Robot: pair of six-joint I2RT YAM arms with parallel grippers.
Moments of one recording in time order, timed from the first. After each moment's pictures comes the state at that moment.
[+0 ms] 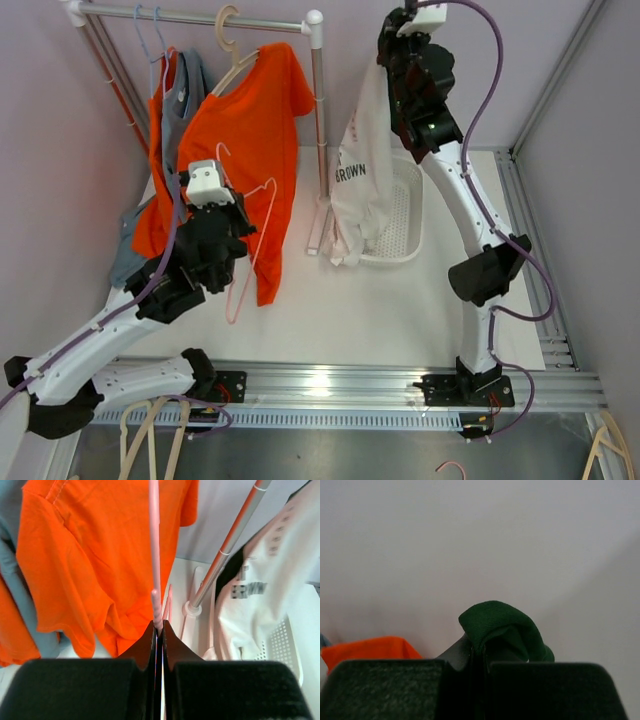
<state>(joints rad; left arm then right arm) -0.94 0.92 1.21 -0.44 -0.97 -0.33 0.45 2.05 2.42 0.10 0.27 -0.06</state>
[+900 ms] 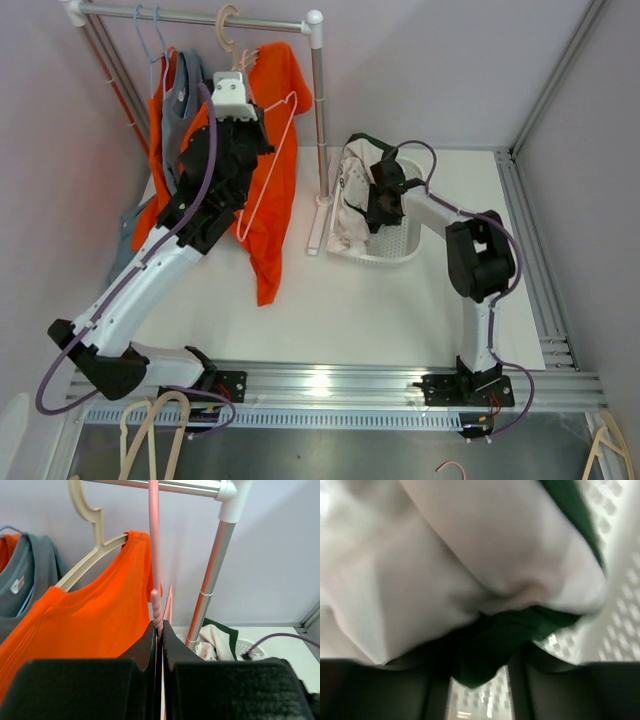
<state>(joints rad) -0.65 1.29 1.56 -0.11 -0.57 -0.04 0.42 2.09 1.58 -0.50 0.15 0.43</state>
